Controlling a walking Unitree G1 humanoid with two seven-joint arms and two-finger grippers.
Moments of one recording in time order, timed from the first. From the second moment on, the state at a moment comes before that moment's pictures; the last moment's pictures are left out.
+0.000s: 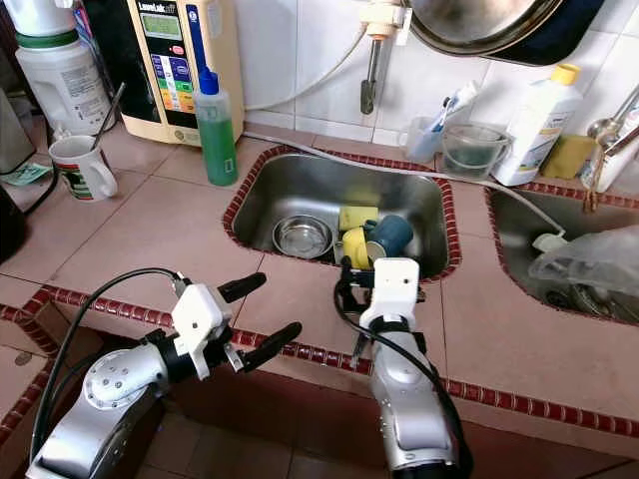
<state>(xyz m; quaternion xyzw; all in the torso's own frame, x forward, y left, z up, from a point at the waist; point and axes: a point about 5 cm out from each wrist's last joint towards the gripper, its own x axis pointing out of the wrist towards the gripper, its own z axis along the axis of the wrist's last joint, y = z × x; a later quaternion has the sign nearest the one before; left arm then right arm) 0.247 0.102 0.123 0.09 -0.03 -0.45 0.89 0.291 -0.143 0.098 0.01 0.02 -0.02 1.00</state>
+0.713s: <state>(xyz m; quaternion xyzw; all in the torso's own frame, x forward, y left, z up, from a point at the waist) 0.243 0.091 0.120 0.09 -0.02 -0.48 0.87 0.285 -0.189 0.100 -0.01 0.02 -0.04 1.00</state>
